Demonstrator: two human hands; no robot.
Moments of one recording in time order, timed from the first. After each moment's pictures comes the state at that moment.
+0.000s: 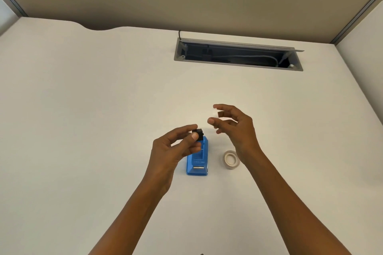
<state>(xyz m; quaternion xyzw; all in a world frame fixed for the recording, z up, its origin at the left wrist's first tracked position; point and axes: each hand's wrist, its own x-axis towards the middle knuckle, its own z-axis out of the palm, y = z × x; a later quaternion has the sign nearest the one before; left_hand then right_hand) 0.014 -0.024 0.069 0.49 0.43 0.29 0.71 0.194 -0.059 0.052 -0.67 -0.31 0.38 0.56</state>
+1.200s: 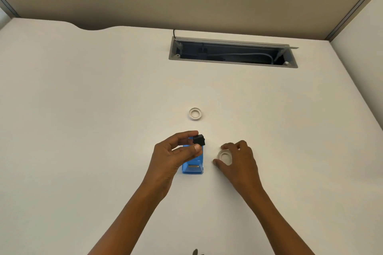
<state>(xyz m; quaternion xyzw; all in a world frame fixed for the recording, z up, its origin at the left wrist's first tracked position) 0.017 -0.034 0.064 0.50 0.42 0.24 0.72 0.181 -0.126 -0.006 -0.86 -0.40 0.22 0.22</state>
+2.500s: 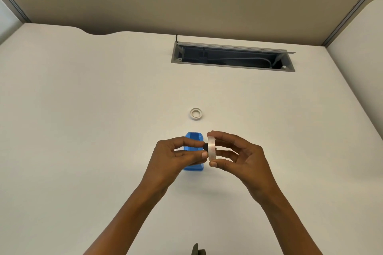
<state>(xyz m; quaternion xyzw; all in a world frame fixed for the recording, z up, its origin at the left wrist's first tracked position) 0.008 -0.050 0.093 0.56 0.41 0.21 0.69 0.166 -0.144 0.074 -0.58 -0.40 0.42 0.57</state>
